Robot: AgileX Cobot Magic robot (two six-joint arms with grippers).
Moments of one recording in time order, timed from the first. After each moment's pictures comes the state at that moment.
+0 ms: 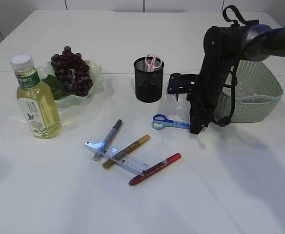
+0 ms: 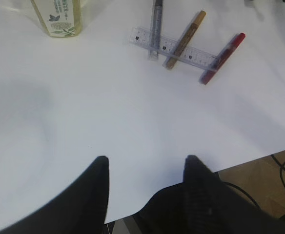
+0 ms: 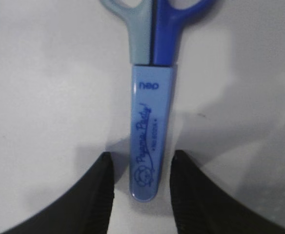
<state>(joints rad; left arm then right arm) -0.23 1.07 -1.16 -0.22 1.25 -0.05 0.21 2.40 -1.94 0.14 1.16 -1.20</state>
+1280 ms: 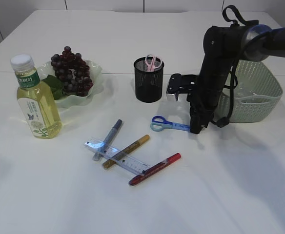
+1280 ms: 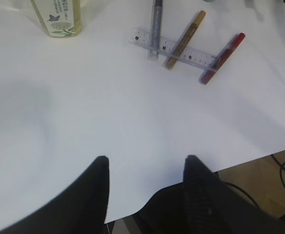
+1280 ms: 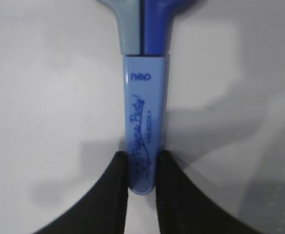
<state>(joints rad) -0.23 1.07 -1.16 -0.22 1.25 -0.05 0.21 2.41 -1.95 0.15 1.20 -1.17</state>
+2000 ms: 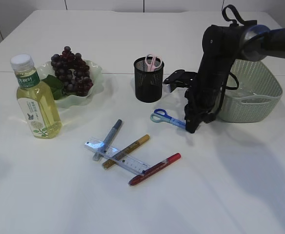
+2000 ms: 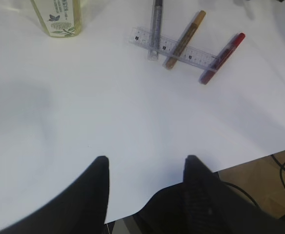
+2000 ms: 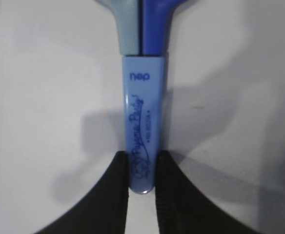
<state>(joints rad) -0.23 1.07 -1.16 -0.22 1.25 -0.05 0.21 2.42 -1.98 0.18 1.21 -0.87</state>
